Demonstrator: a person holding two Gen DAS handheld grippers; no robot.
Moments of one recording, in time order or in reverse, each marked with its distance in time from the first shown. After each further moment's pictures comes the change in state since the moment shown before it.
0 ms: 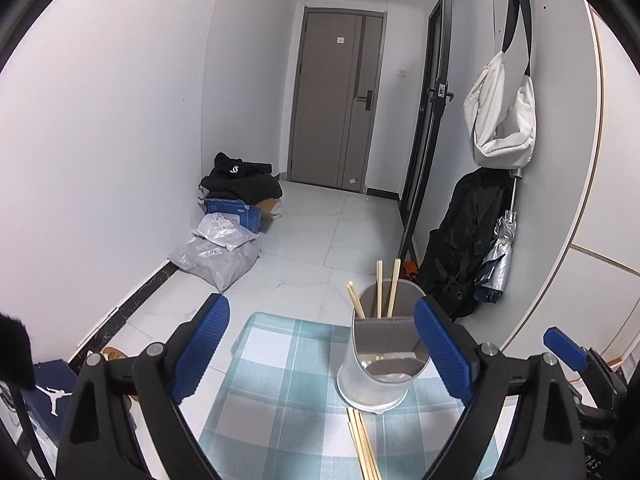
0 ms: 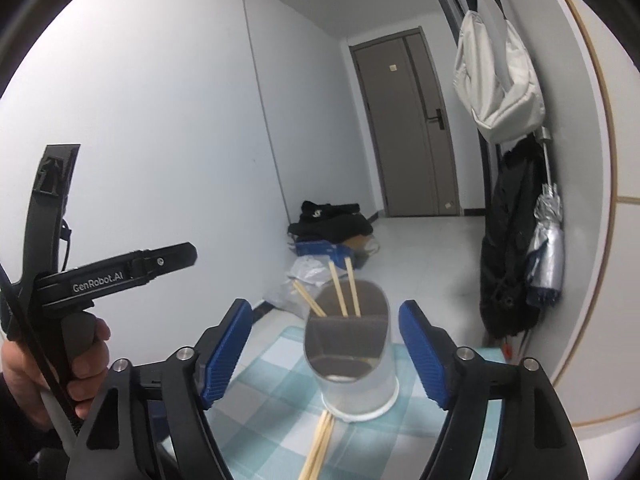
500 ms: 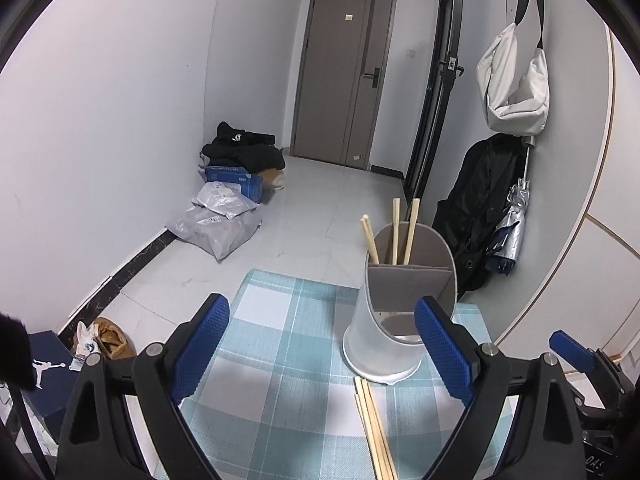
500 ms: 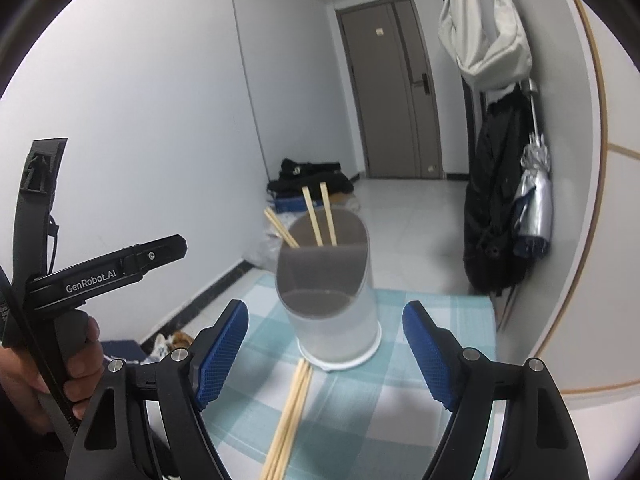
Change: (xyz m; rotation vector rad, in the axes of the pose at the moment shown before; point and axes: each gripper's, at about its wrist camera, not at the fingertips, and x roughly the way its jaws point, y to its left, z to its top) left arm 0.030 0.009 -0.044 -0.030 0.069 0.010; right arm 0.020 -0.008 -0.046 0.002 0.145 -0.066
